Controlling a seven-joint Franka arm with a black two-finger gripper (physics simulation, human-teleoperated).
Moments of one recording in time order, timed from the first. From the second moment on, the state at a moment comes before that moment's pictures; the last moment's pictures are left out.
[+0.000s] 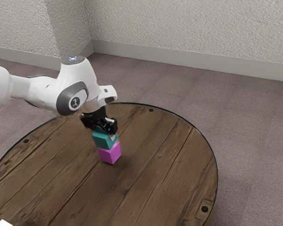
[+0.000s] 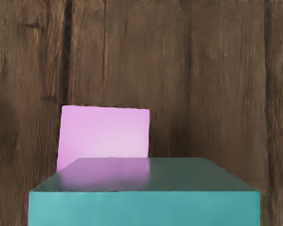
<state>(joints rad) -0.07 0.08 0.03 -2.15 0.00 2.37 -0.11</state>
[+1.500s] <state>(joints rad) -0.06 0.28 0.06 -1.92 -0.06 2.20 0.03</state>
